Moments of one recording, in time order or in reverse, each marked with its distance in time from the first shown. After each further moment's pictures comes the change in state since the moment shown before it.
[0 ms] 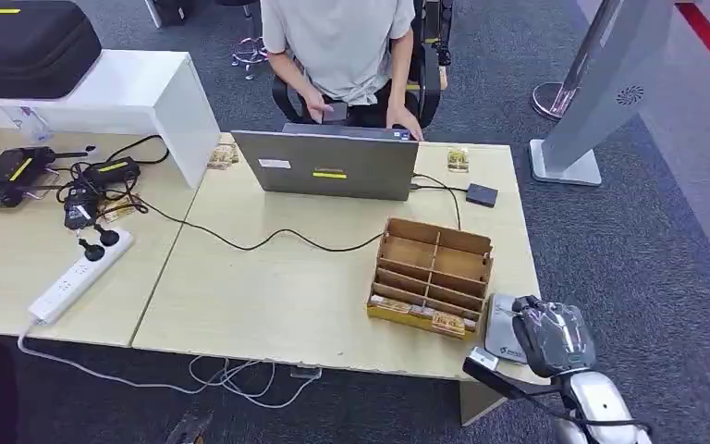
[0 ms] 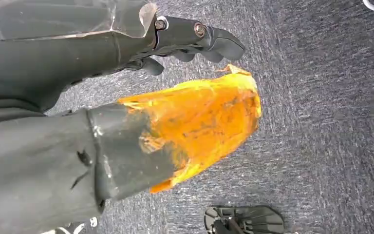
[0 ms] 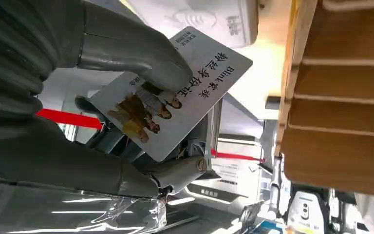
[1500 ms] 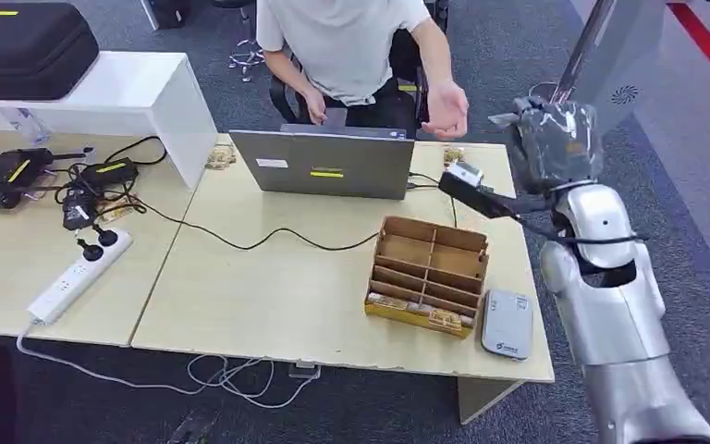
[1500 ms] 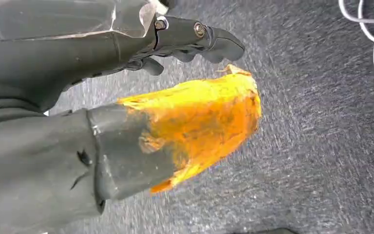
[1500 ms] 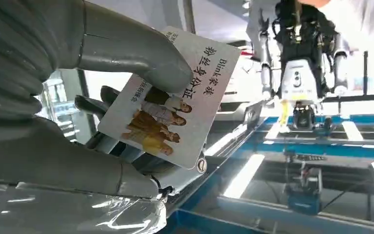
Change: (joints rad) left arm -0.016 0.016 0.003 0.000 -0.177 -0.024 -0.018; right arm -0.684 0.128 0.149 0.035 0.001 0.190 0.174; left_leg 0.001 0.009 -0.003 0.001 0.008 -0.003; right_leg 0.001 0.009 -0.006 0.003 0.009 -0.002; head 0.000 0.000
